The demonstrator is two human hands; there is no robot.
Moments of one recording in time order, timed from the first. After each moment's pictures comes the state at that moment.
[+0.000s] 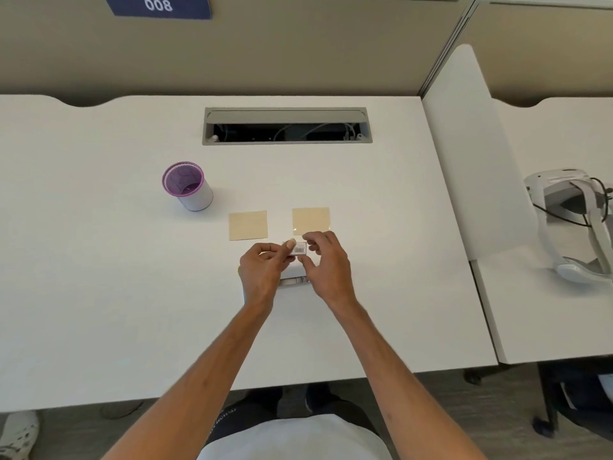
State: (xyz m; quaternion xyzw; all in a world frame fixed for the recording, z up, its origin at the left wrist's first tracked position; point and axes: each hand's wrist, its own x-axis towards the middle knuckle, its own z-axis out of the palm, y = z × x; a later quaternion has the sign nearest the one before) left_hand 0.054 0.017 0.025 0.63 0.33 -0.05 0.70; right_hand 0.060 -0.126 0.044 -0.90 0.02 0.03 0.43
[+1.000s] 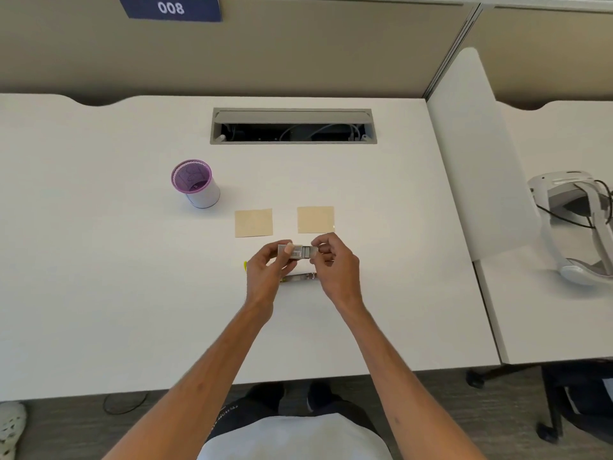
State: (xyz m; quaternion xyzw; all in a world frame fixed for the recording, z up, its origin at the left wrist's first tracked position) left_hand 0.035 0.024 0.027 0.56 0.27 -0.07 0.78; right_hand 0.047 -0.131 0.042 -0.84 0.10 0.03 0.53
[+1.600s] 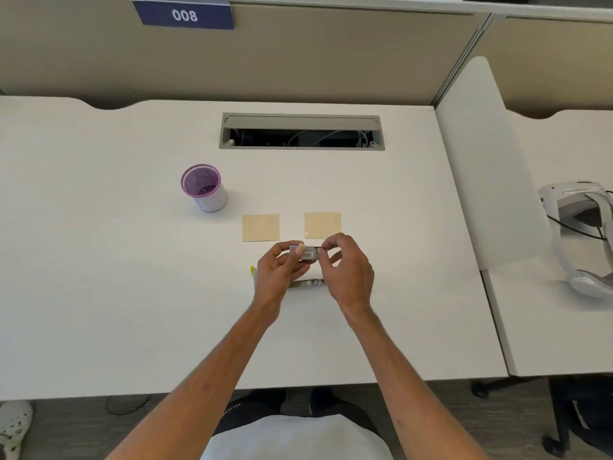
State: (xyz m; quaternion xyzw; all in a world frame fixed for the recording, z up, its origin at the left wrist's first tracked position) left_hand 0.044 0.024 0.039 0.54 0.24 -0.10 0.80; right_hand 0.055 -0.128 0.056 -0.92 0.06 -0.06 0.38
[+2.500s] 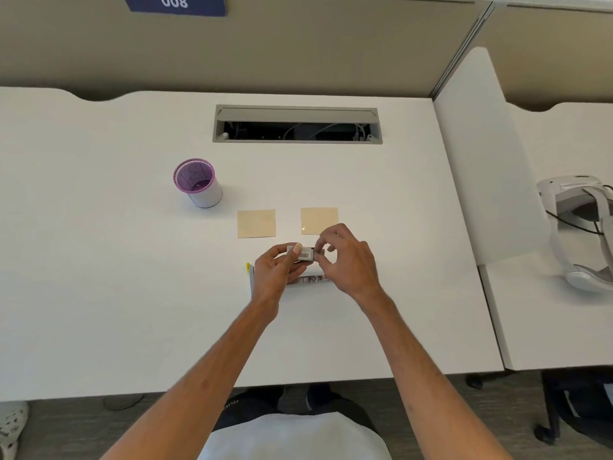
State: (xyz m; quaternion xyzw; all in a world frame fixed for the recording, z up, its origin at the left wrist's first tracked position) left_hand 0.044 0.021 0.034 0.53 0.27 -0.12 0.79; right_hand 0.077 -0.154 0.054 -0.95 -0.09 0.05 0.30
